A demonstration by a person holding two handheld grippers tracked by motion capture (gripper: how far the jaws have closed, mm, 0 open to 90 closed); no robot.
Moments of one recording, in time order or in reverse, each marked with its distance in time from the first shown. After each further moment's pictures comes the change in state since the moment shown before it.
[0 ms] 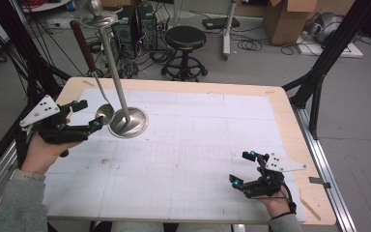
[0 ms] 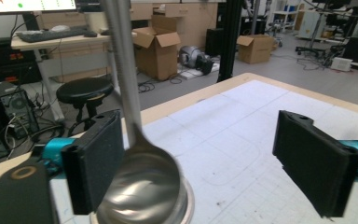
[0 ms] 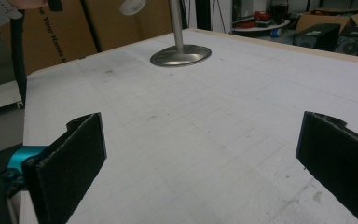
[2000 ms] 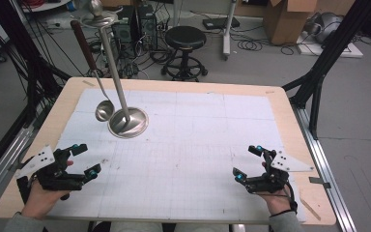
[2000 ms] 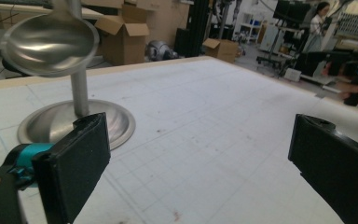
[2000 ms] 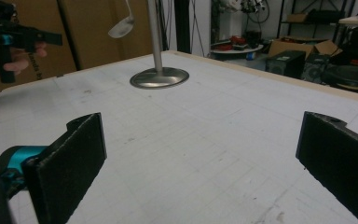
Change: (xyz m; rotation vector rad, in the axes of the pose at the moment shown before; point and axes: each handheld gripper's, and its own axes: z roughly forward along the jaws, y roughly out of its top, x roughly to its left) left arm -0.038 -0.096 -0.048 -0.025 -0.128 -0.131; right arm -0.002 0.009 -0.007 -0.089 -0.092 -0.041
